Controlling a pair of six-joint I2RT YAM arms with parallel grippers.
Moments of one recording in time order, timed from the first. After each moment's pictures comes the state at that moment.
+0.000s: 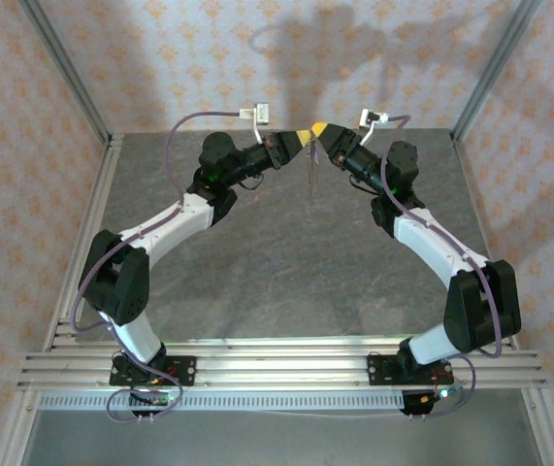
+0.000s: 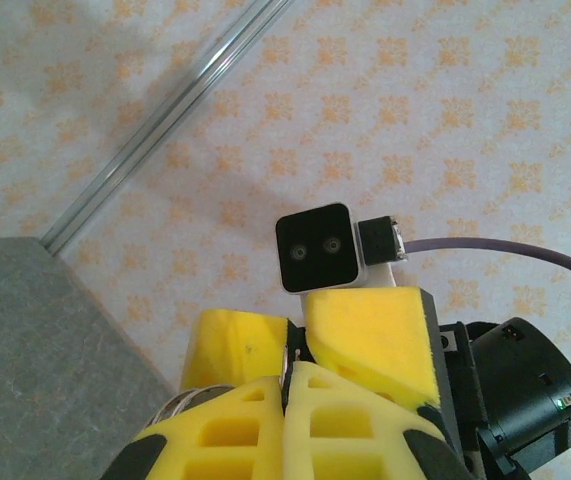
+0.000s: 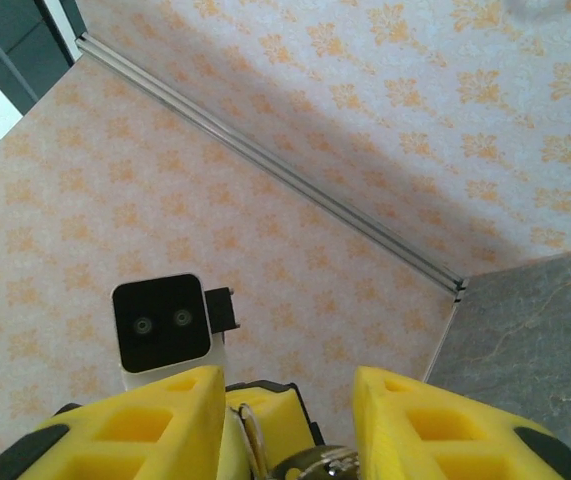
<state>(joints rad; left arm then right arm) -0.46 1.72 1.32 0.65 0.59 -0.93 0.30 1.47 1.07 0.65 -0.59 1.12</state>
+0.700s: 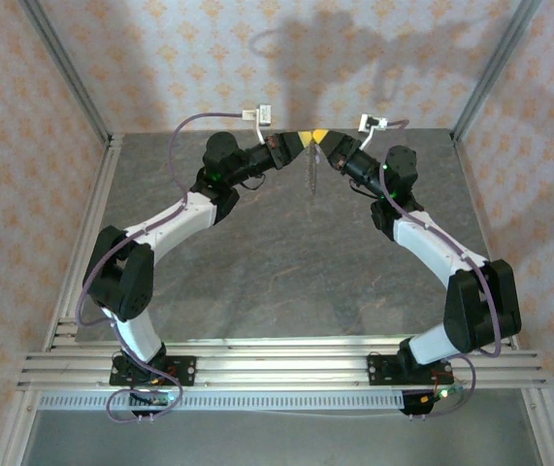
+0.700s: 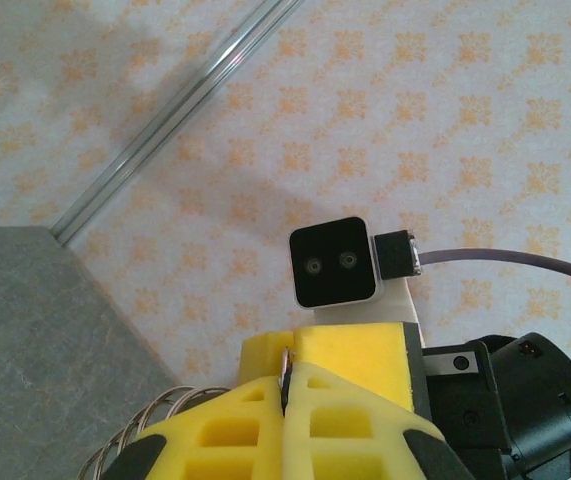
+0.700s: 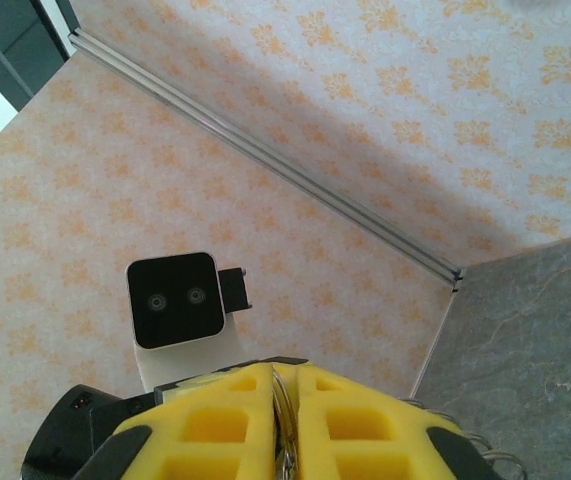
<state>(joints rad) -0.46 1.75 1.33 0.65 0.58 -0.94 0.30 1.47 1.02 0.68 -0.60 1.13</state>
